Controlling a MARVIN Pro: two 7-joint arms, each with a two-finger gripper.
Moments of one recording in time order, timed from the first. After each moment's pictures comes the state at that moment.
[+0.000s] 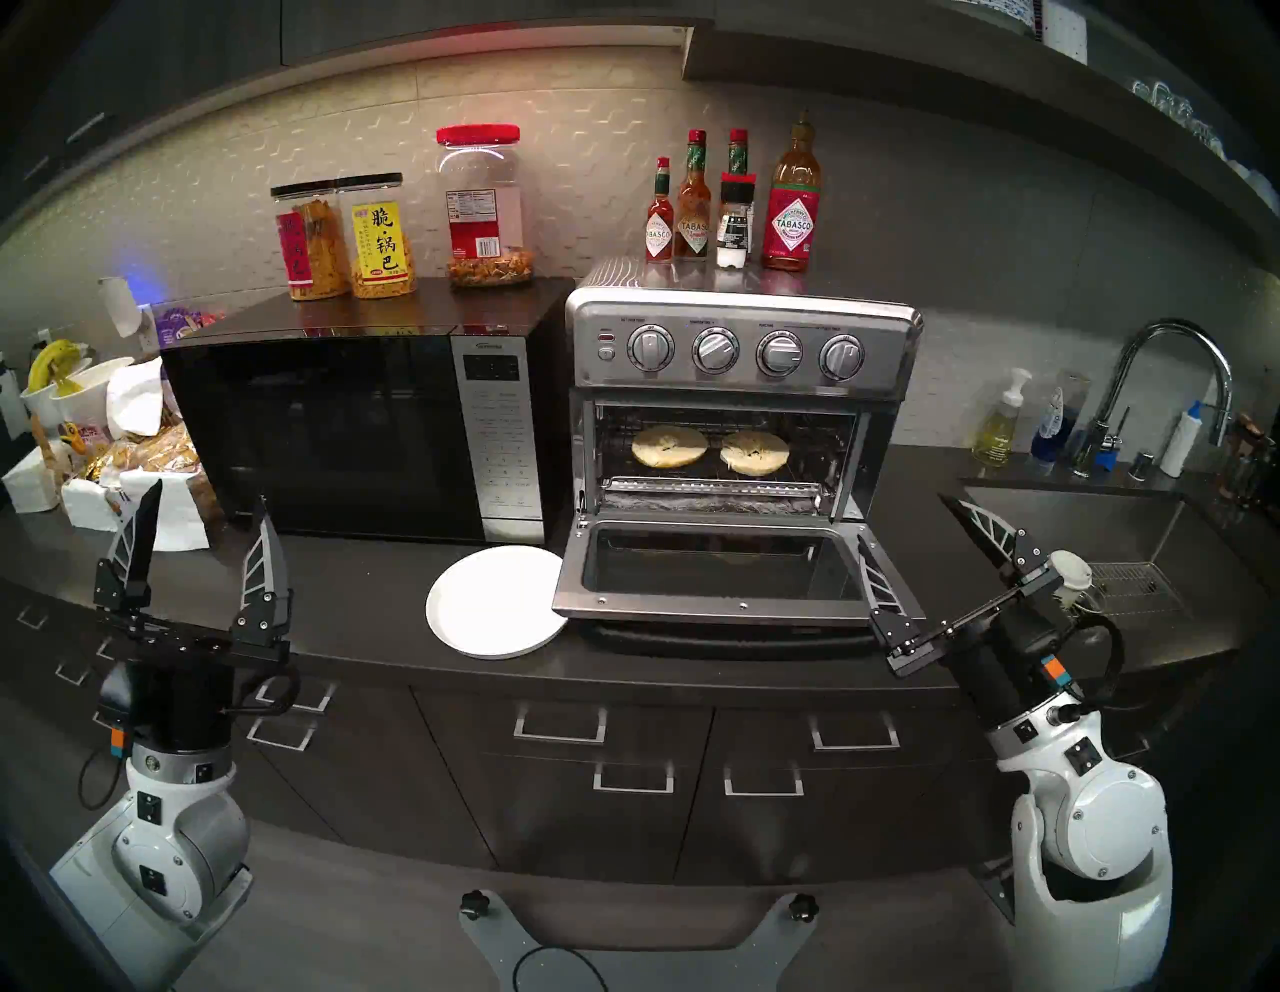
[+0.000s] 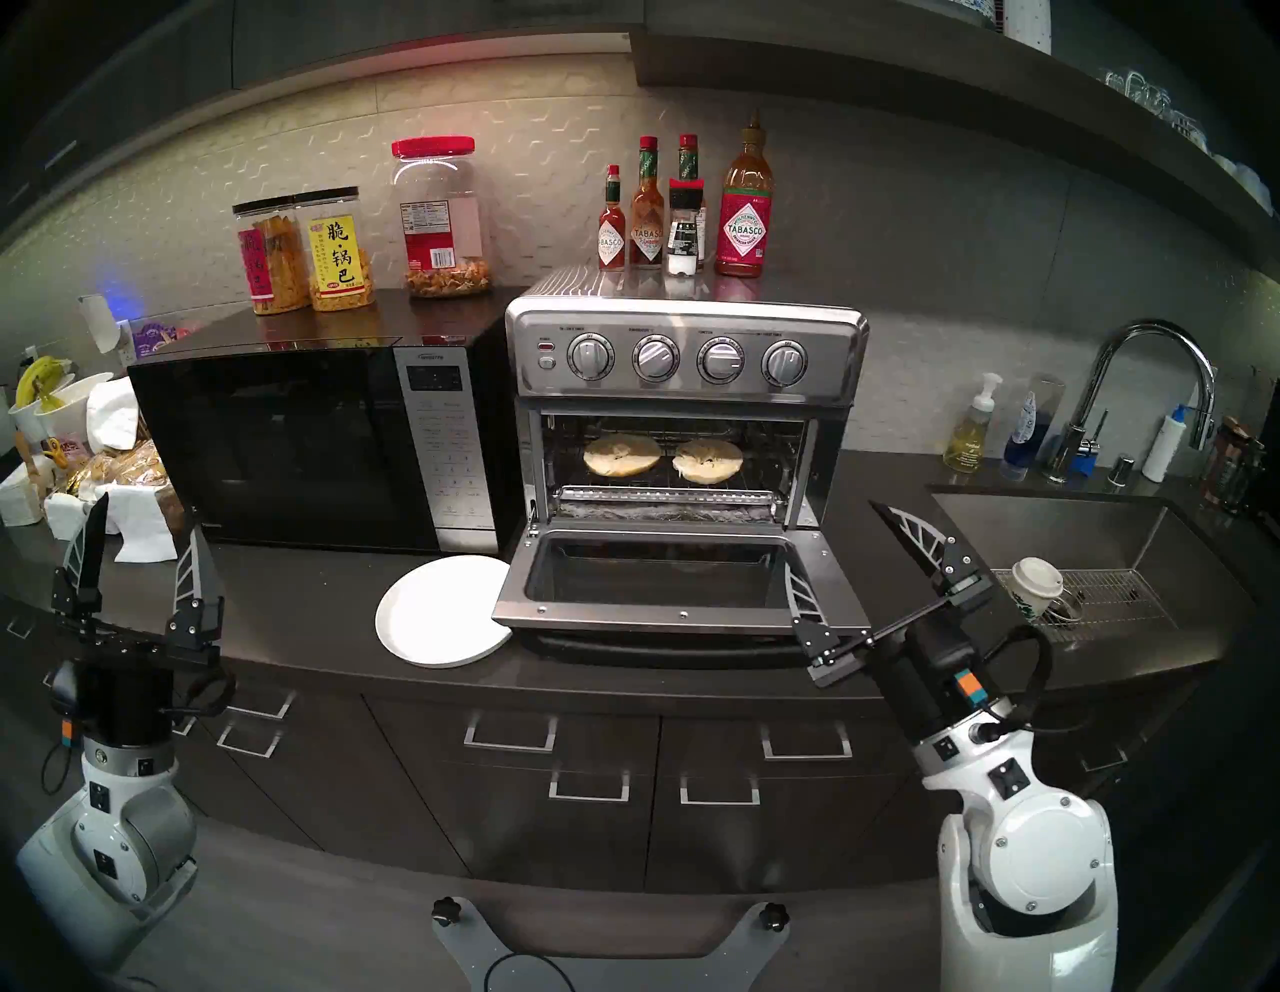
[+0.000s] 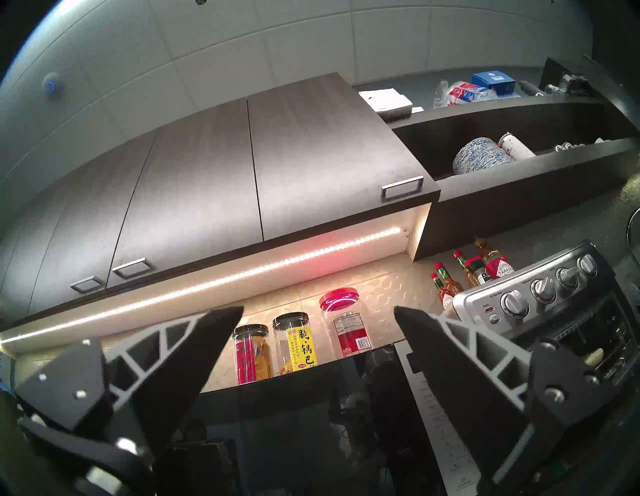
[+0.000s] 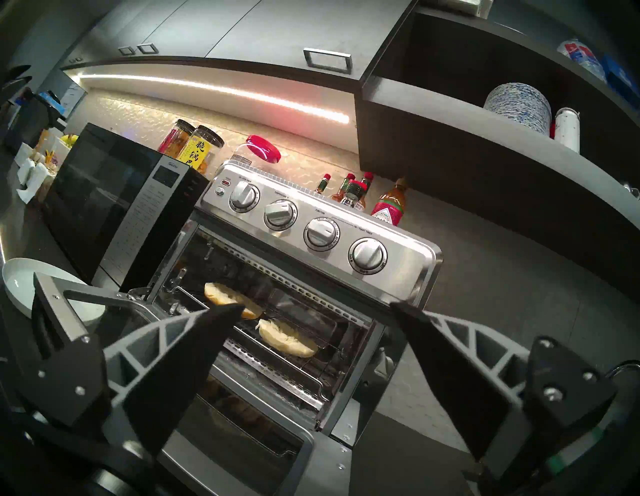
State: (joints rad) left arm 2.41 -0.81 -1.82 -2.11 0.01 -0.95 0.68; right arm -2.11 -1.47 1.88 -2.30 -0.07 -0.32 0.45
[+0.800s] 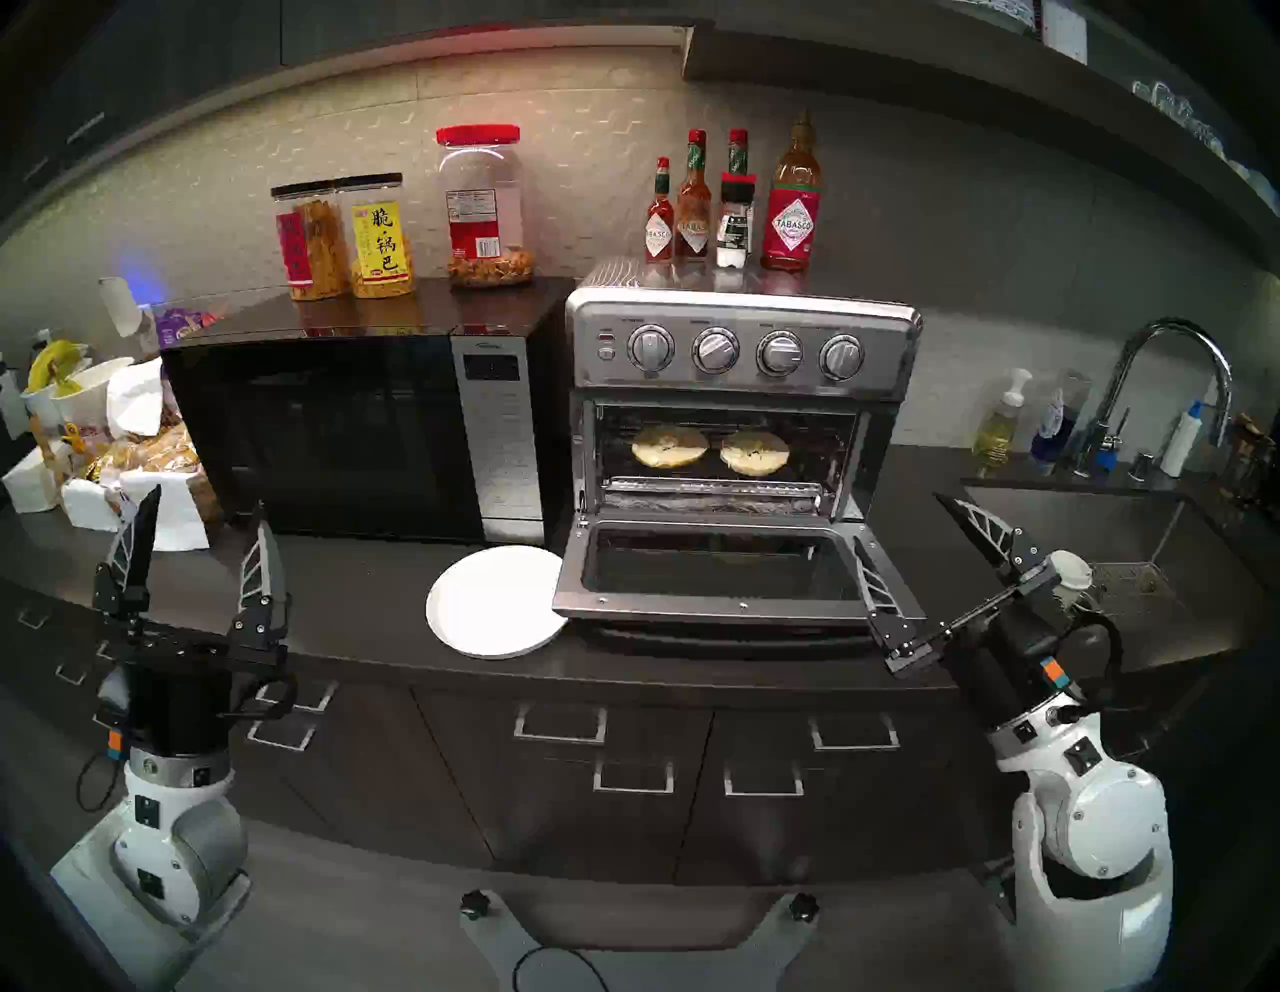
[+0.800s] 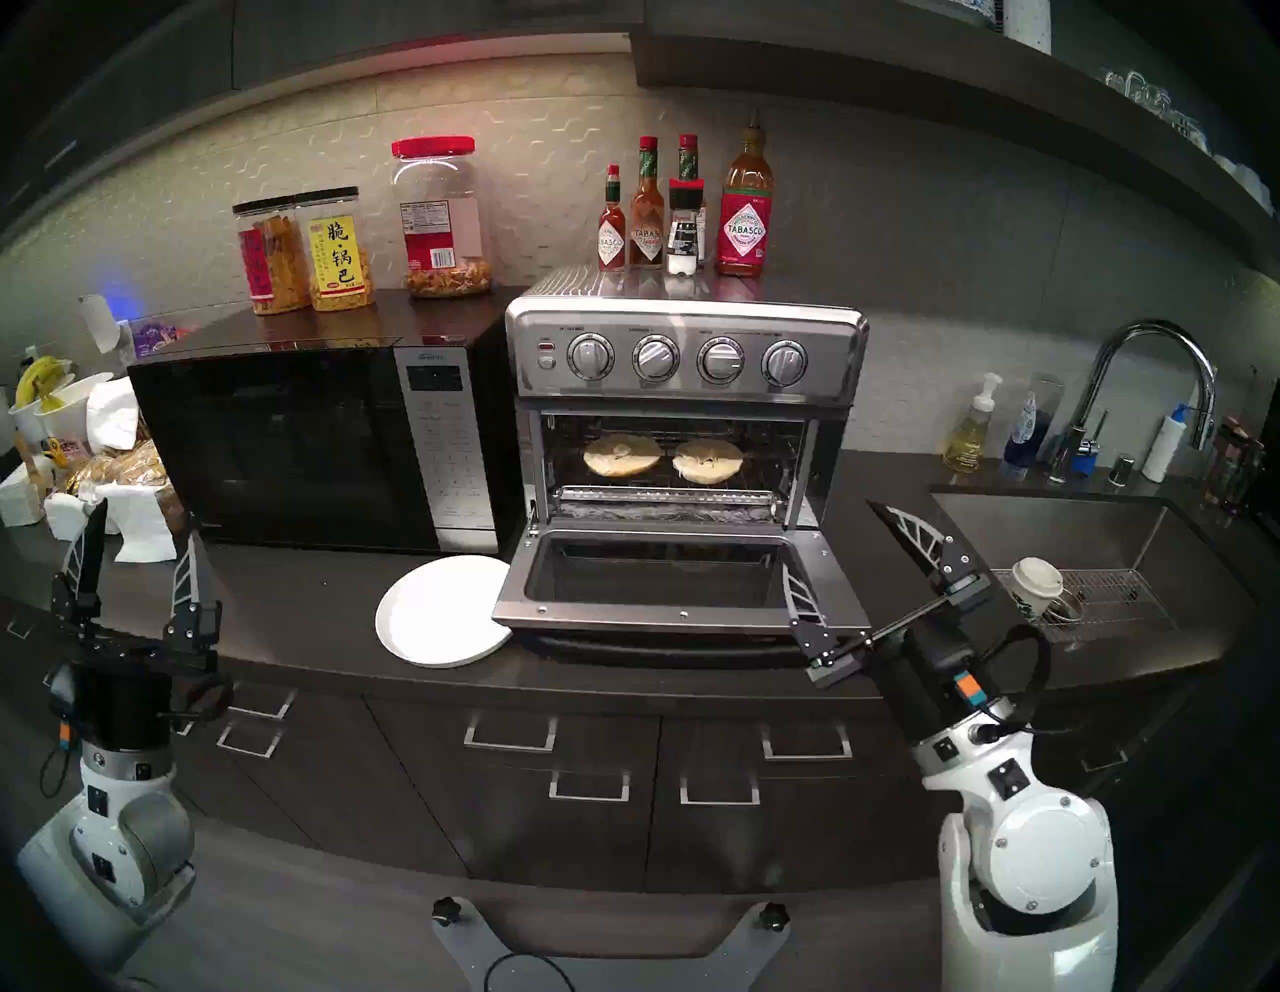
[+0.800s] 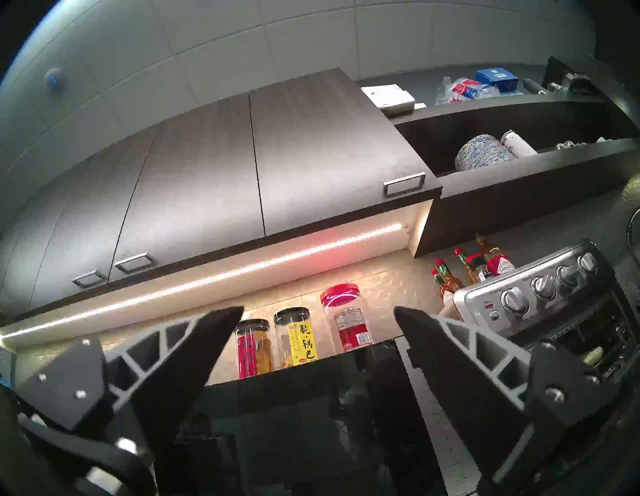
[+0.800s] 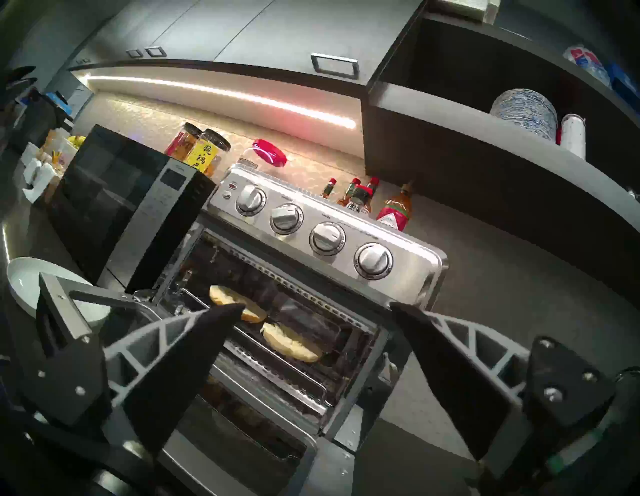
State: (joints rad) left arm 2.43 -0.81 -1.82 -2.11 0.00 -0.95 0.68; right arm -2.10 -1.45 1.89 -2.29 -0.06 -0.33 0.48
